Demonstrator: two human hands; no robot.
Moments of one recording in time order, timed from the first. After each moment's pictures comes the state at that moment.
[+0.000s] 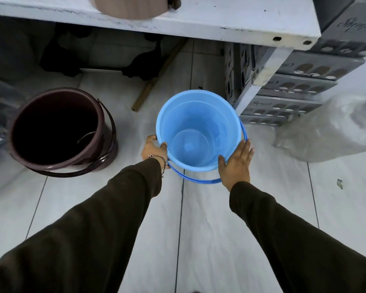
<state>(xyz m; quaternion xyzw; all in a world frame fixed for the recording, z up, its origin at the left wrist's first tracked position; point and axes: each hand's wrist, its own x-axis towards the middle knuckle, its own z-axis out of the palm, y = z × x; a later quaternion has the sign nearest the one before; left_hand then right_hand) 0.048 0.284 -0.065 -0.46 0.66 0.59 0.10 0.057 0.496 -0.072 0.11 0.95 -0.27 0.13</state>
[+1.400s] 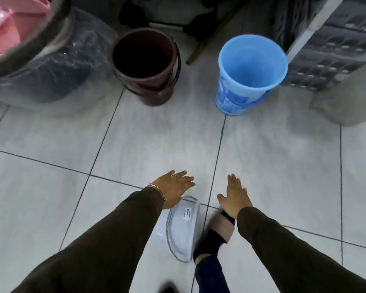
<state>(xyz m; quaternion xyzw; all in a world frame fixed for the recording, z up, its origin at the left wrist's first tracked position) 0.468 0.234 -0.028 0.22 0.91 0.00 0.35 0.426 0.460 -0.060 -0.03 0.90 -0.15 0.42</state>
